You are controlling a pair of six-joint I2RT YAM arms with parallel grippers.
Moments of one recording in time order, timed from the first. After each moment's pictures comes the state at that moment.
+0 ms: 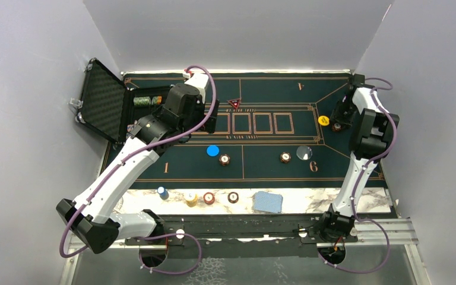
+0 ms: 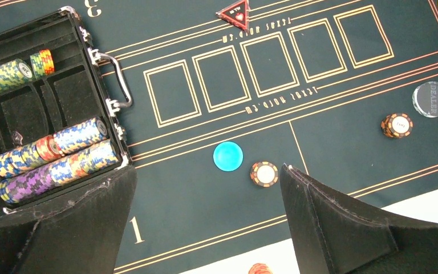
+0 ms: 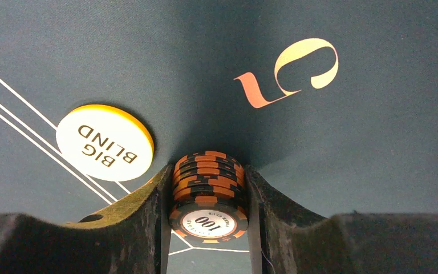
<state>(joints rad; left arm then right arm) -0.64 1.23 1.41 -0.75 -0.28 -0.18 -0.26 2.24 1.81 -0.91 0.06 0.19</state>
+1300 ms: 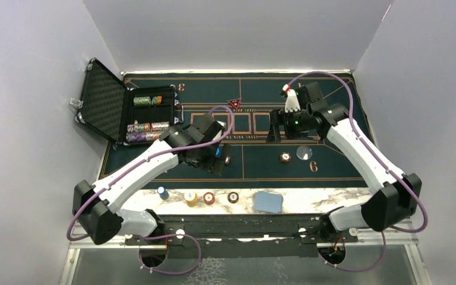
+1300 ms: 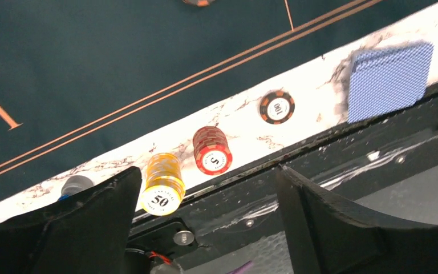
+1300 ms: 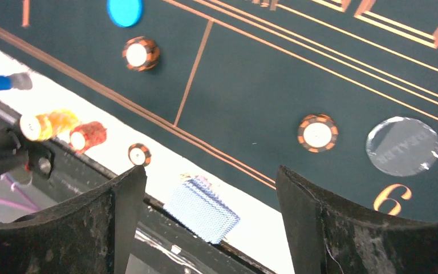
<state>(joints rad) -0.77 1.32 1.20 -1.03 0.01 -0.39 0.39 1.44 1.33 -0.87 -0.27 0.18</state>
